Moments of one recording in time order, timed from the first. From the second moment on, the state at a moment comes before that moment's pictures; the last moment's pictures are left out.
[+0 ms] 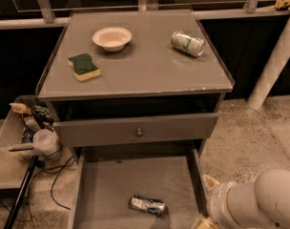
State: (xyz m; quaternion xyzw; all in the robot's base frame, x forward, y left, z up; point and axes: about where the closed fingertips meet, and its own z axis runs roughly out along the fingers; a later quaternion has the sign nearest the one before) arm 0.327 -0.145 0.652 -0.48 0.83 0.13 0.23
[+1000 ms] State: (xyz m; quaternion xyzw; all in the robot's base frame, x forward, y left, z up) arm 0.395 -0.131 0.589 -0.50 0.80 0.14 0.29
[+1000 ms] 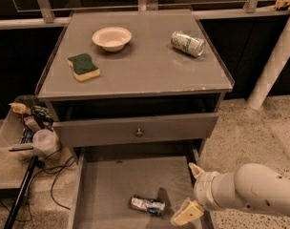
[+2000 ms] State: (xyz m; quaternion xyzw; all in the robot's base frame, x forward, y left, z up) arm 0.398 -0.112 0.560 -0.50 0.79 0.17 0.30
